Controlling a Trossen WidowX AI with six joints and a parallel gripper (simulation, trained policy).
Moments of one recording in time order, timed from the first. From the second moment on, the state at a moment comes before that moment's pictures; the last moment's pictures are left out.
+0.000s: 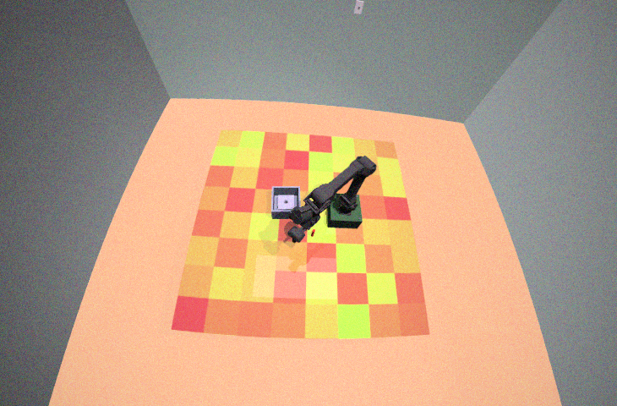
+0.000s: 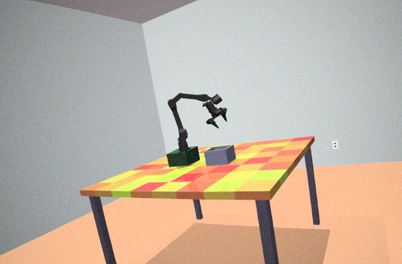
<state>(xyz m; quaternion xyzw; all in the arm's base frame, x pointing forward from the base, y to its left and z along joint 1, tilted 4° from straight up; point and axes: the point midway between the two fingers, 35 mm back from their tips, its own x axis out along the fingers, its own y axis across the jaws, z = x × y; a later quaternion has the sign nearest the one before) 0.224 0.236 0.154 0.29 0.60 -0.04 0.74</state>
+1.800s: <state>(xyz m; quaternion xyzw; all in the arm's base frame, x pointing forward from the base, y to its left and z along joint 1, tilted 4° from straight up) 0.179 0.130 0.016 0.25 0.64 -0.40 0.61</state>
